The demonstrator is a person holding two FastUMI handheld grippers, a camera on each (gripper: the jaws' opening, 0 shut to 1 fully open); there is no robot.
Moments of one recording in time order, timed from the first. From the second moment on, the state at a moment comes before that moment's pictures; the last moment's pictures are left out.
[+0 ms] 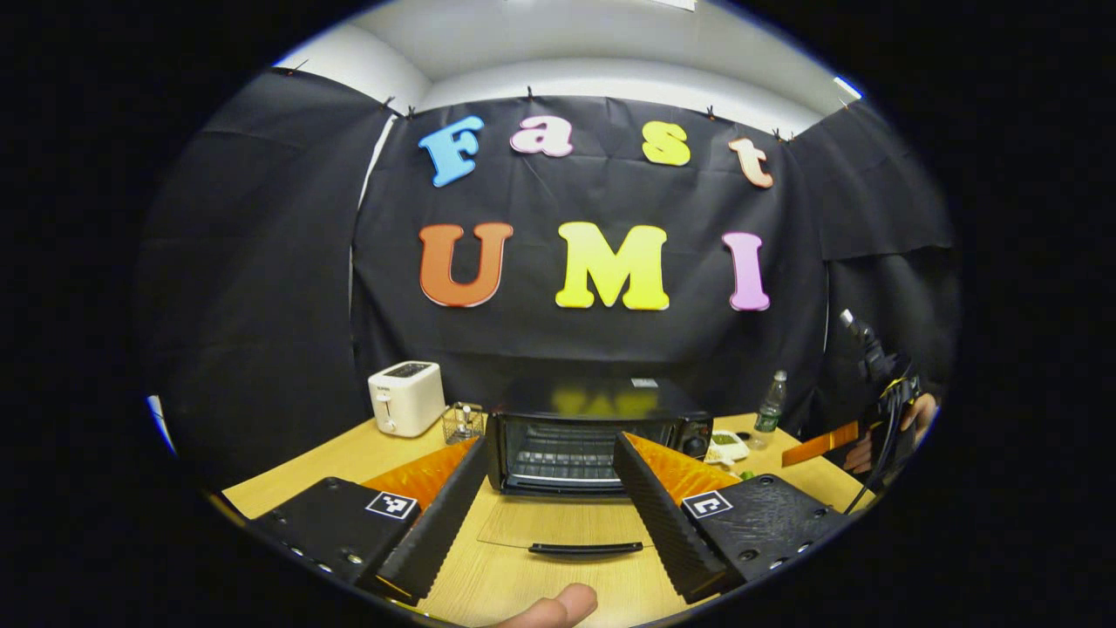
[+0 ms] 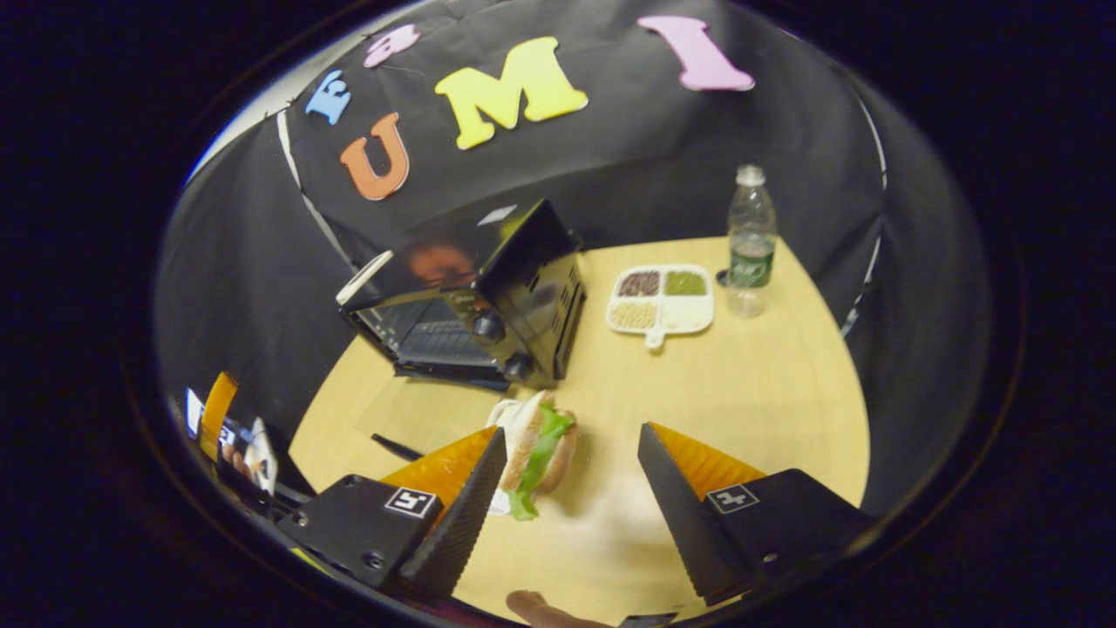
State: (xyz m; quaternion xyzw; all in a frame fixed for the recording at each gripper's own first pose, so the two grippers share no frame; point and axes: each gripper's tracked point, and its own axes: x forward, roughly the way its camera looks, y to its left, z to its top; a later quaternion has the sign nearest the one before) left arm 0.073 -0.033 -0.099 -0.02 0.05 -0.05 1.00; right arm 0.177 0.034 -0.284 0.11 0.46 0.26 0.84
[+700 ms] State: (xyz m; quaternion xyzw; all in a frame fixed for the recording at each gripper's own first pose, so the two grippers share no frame) left arm 0.042 -0.006 -0.061 -0.01 0.01 0.01 1.00; right arm 0.180 0.084 -0.346 0.26 0.62 0.28 0.68
